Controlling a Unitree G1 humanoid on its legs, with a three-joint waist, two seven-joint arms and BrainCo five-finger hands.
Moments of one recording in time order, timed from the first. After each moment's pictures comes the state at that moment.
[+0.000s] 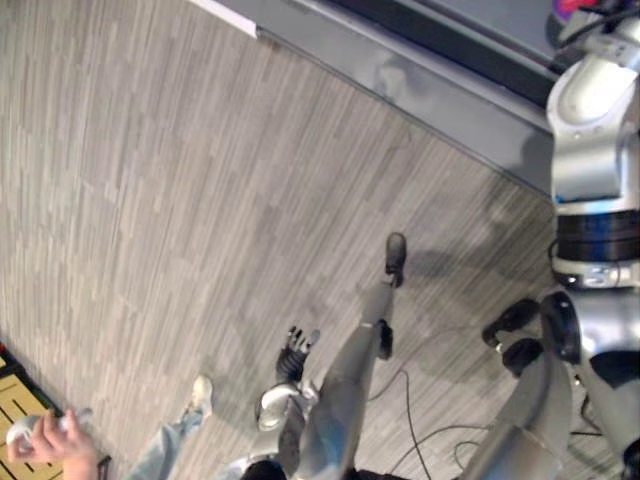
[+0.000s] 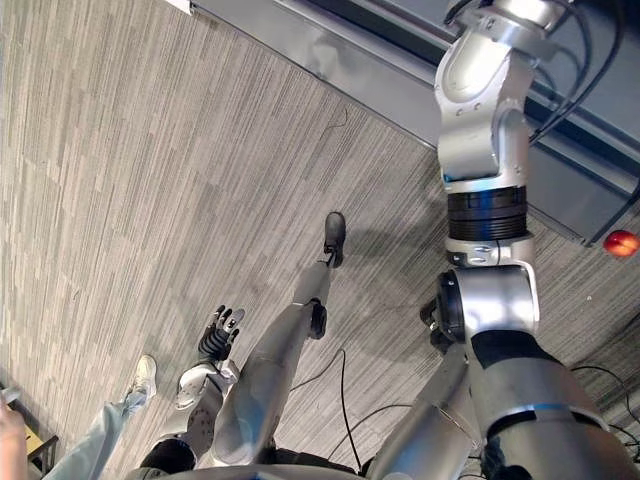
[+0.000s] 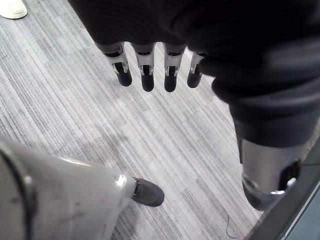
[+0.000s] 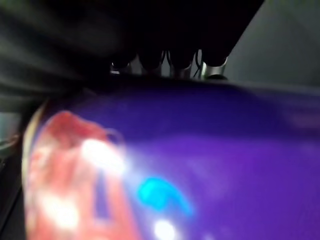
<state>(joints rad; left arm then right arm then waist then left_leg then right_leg) -0.06 0.00 -0.05 0.70 -0.51 -0.24 0.09 -1.22 -0.46 -0.03 0.24 -0.70 0.05 -0.79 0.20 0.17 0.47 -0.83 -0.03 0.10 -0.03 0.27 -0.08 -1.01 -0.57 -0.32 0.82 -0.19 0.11</state>
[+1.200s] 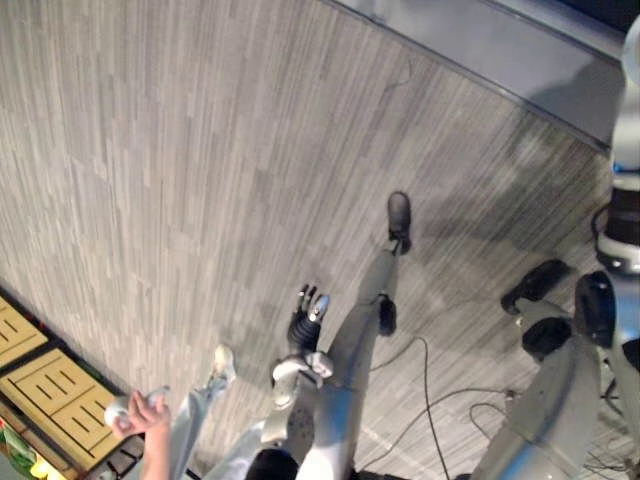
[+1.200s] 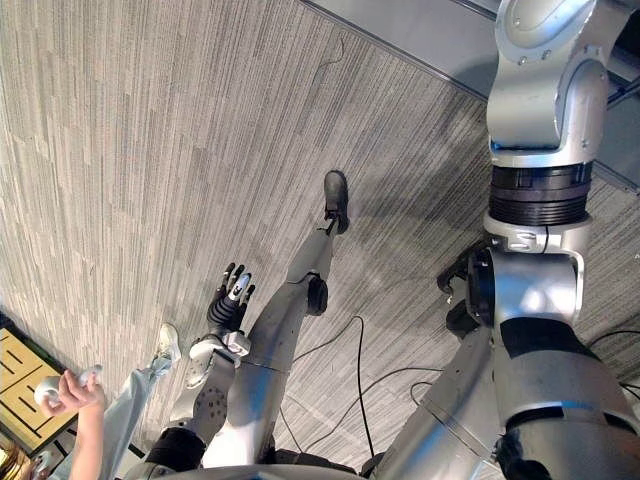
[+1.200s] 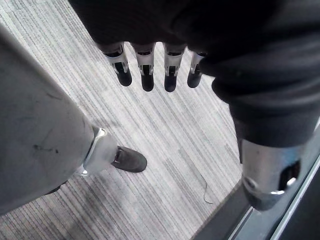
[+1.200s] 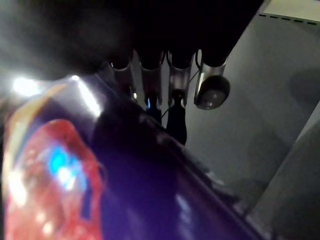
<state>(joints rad) -0.05 -0.03 -0.14 0.43 -0.59 -0.27 0.06 -1.29 -0.56 -0.03 0.13 -0.75 0.12 -0.96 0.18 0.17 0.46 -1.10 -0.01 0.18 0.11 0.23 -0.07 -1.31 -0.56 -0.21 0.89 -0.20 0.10</state>
